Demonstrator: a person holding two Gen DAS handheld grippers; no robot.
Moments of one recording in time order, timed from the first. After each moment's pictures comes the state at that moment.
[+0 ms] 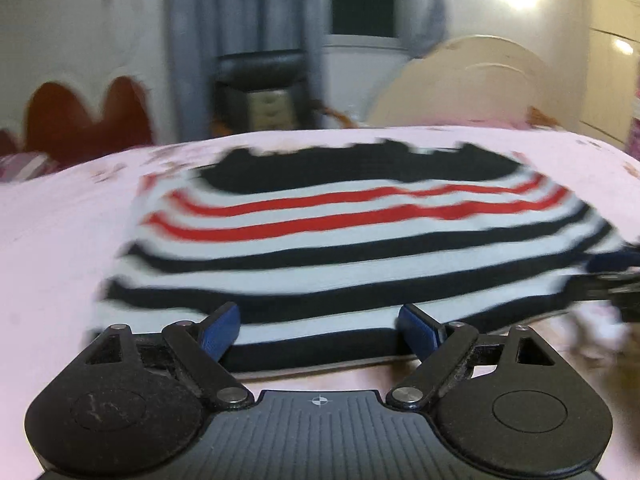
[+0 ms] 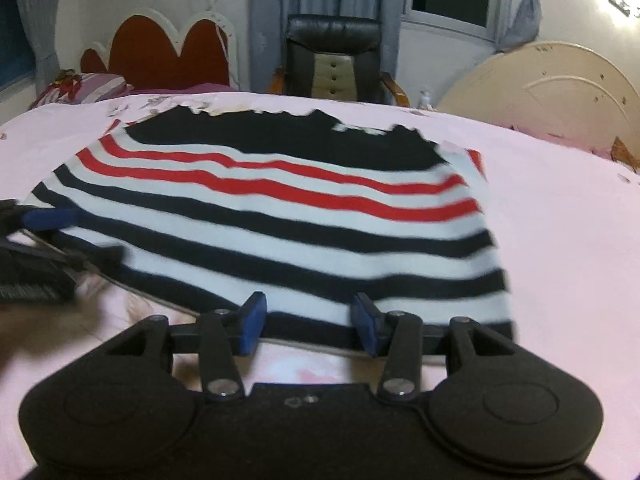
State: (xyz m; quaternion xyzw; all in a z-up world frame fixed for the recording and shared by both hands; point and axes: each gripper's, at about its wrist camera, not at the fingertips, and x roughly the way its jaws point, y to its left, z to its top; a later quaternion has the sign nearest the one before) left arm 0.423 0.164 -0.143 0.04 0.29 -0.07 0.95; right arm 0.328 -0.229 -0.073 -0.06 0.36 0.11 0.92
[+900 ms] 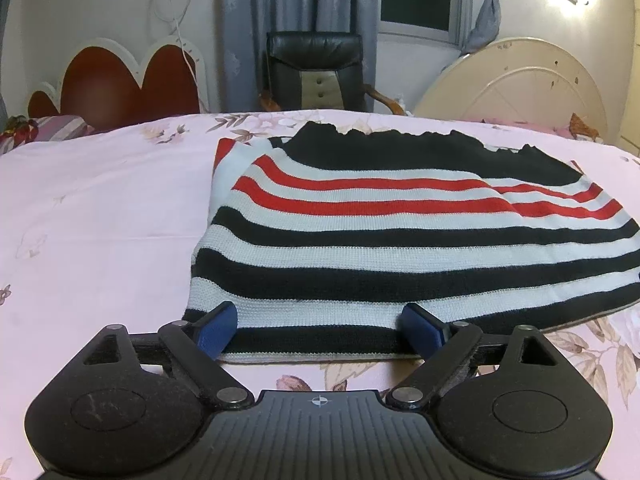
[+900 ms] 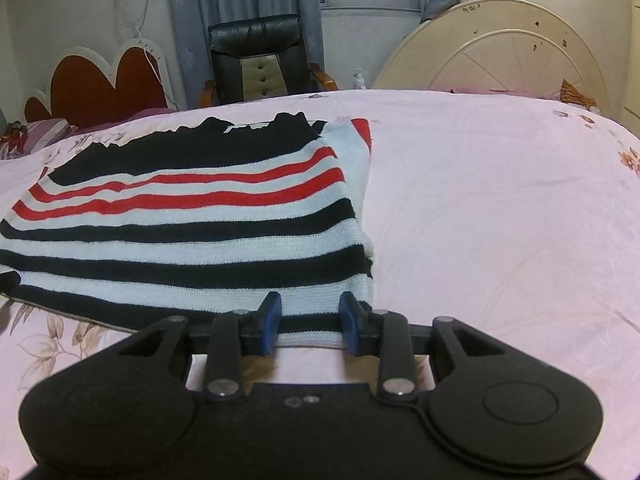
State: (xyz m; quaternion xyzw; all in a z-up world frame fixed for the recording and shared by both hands) left arm 0.432 0.201 -0.149 0.02 0.32 -0.04 0.95; right arm 0.331 -0.302 -0.078 0.02 0.37 0.04 0.93
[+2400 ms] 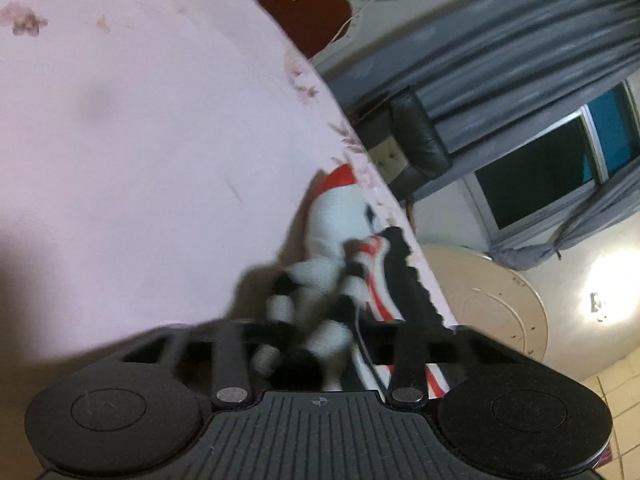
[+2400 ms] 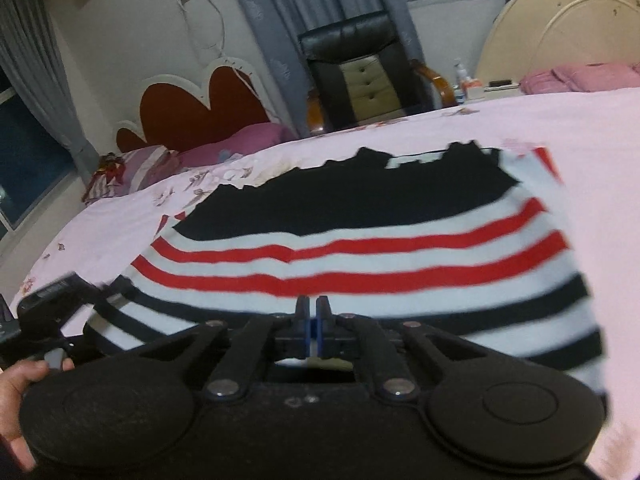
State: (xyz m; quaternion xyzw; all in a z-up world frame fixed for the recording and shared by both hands) left arm 0.472 0.312 -0.202 -0.47 0.27 -0.01 0.84; right arm 0.393 -0.217 -0.054 0.12 0.36 0.20 0.90
